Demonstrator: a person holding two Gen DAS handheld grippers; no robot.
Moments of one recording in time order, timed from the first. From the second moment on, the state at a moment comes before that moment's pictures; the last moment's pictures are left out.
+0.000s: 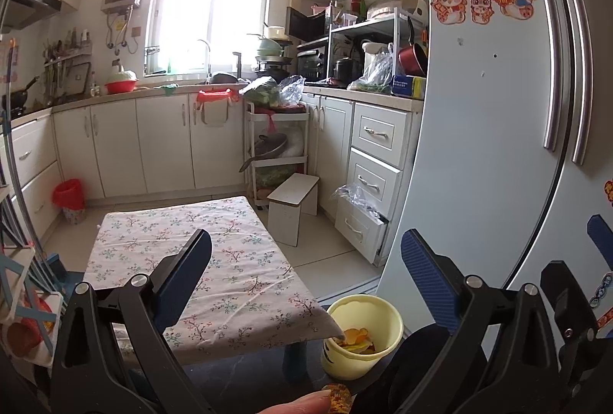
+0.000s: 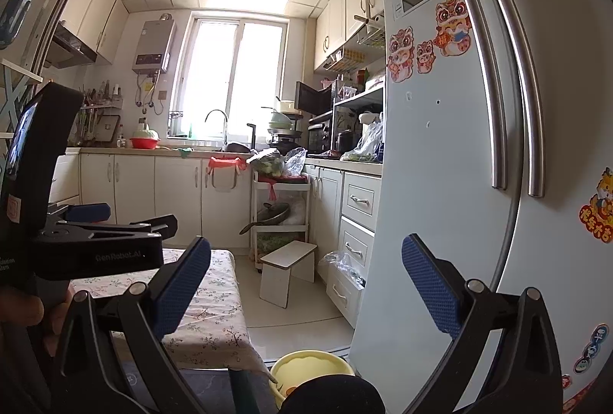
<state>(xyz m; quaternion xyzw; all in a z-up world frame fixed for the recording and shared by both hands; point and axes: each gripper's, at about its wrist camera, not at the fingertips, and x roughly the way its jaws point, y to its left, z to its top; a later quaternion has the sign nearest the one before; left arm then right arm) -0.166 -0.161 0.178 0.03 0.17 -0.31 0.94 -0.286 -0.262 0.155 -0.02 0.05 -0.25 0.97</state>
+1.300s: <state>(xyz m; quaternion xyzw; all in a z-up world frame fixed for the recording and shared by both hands) -0.175 -0.160 0.181 0.04 0.17 -0.30 0.94 -0.289 -0.257 0.158 -0.02 0.05 -0.24 0.97</state>
